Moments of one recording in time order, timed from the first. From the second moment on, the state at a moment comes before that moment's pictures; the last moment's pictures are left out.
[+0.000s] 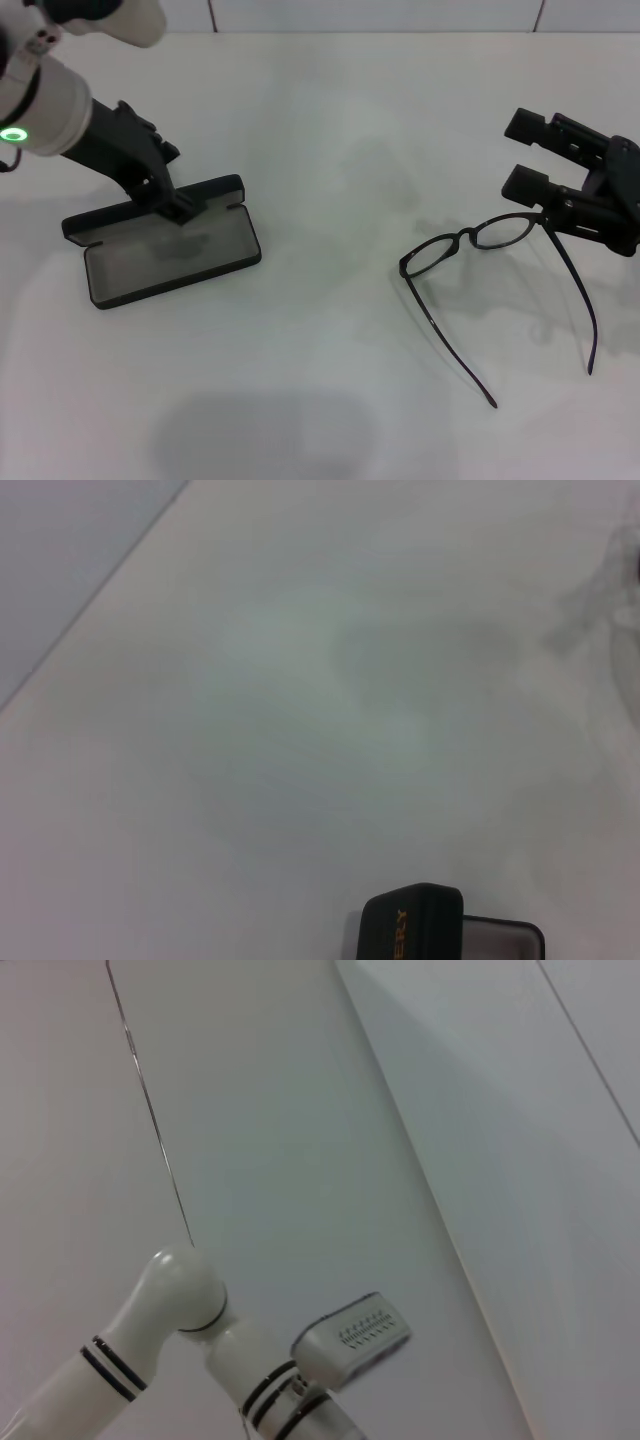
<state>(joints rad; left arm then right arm) -0.53 -2.09 1.22 1.57 2.66 1.65 -2.18 0.50 1.88 -1.81 -0.34 -0.53 -1.72 1.11</state>
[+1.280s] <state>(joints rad) -0.60 -2.09 1.33 1.40 2.83 1.57 -2.22 0.48 1.89 -1.79 -0.34 -0.53 -1.71 1.09</state>
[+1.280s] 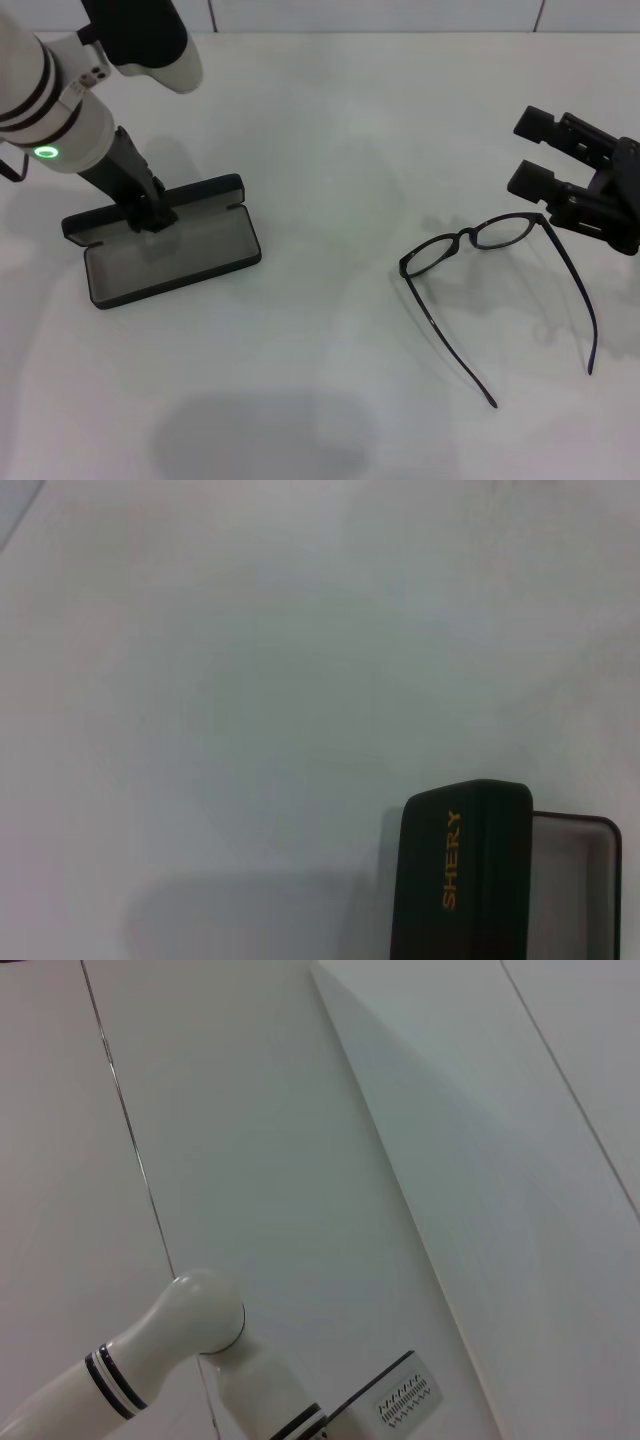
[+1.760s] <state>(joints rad) -0.60 -2.09 1.33 1.41 2.83 1.58 -2.22 0.46 1.90 -1.79 -0.34 -0.53 -1.71 1.08</state>
